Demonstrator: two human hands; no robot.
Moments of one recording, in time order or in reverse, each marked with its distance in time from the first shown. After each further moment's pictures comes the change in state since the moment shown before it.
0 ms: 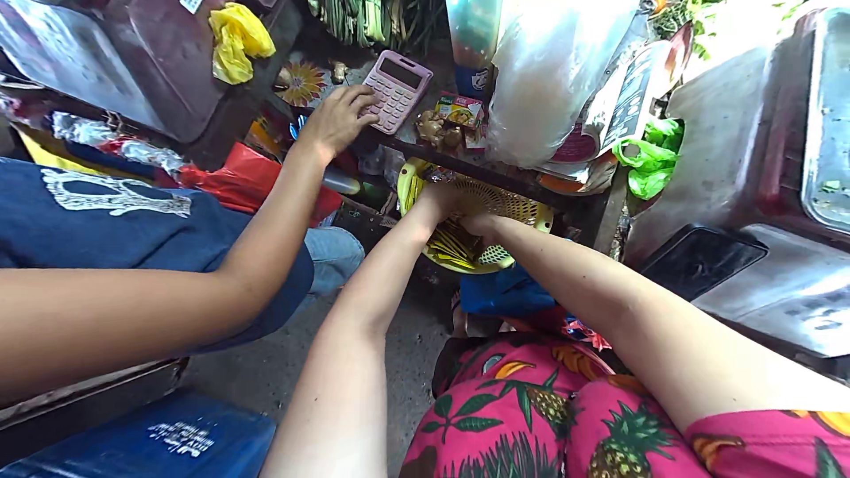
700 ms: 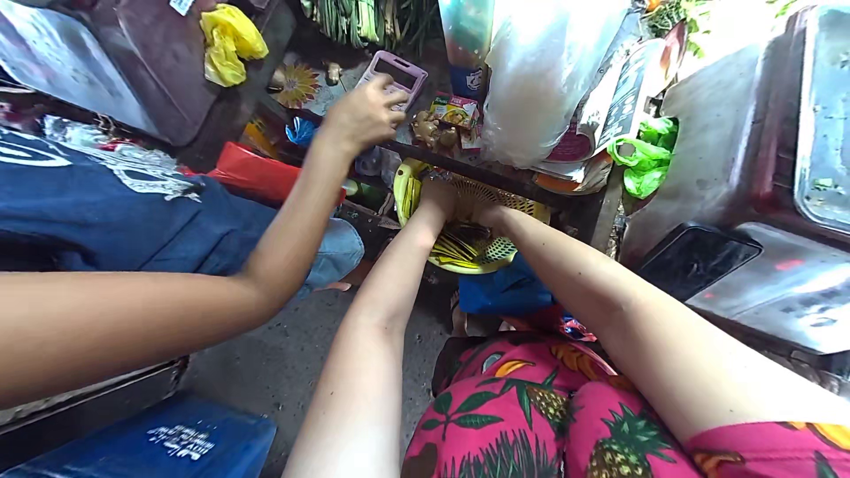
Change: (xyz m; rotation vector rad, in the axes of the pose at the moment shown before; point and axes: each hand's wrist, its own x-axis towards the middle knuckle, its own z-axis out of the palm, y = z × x) left_hand 0.009 0.015 0.000 -0.085 0.002 -0.182; right_hand 0.000 0.002 -0.032 -0.151 0.037 -0.099
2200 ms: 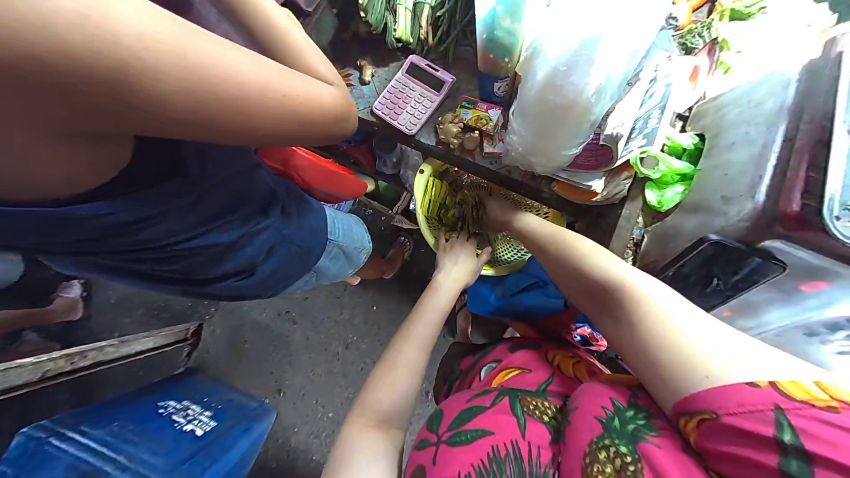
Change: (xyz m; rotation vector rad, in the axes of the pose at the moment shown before) left_hand -0.099 0.035 0.067 -0.328 0.097 -0.042; right_hand 0.026 -0.001 -0.007 -0.542 0.141 -0.354
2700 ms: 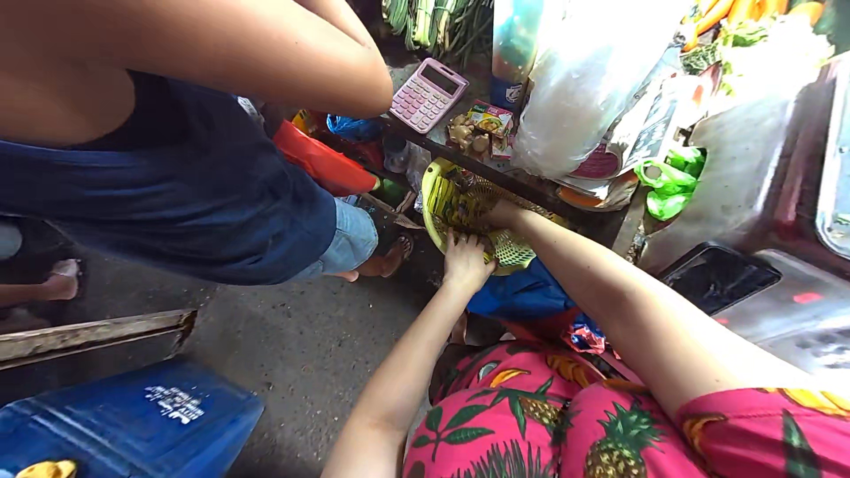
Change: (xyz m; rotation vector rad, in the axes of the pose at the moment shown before) left_hand -0.006 0.011 0.015 0.055 0.035 -0.017; right_hand 0.026 0.016 0.021 0.415 0.008 0.250
